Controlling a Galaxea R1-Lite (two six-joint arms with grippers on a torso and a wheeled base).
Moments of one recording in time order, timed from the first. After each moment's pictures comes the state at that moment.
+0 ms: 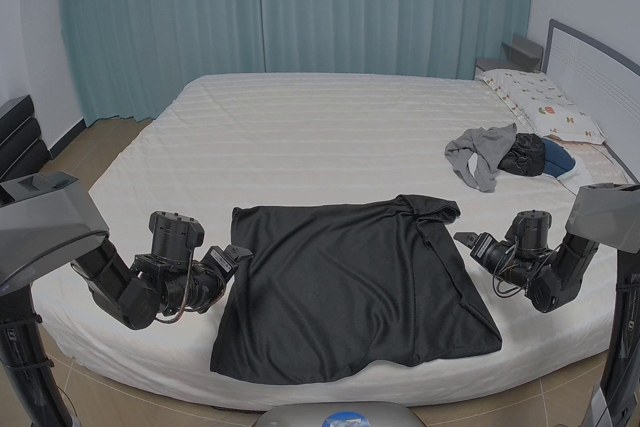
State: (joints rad) left arm -0.32 2.10 -0.68 -0.76 -0.03 -1.09; right arm 0.12 2.32 -0.71 -1.17 0.07 0.73
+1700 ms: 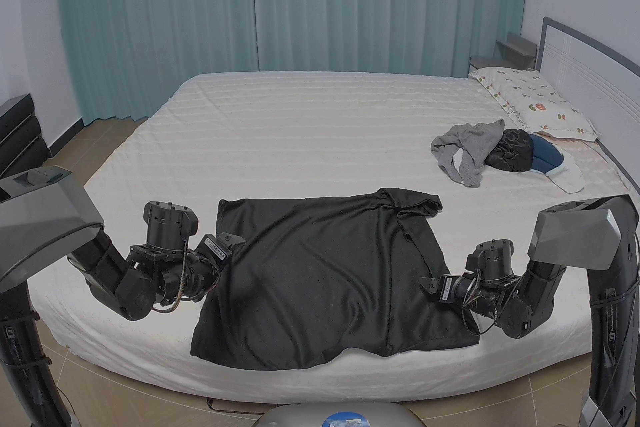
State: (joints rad) left arm -0.29 2.10 -0.72 -0.76 -0.01 -1.08; right arm 0.28 2.44 -0.70 -1.17 -0.05 0.36
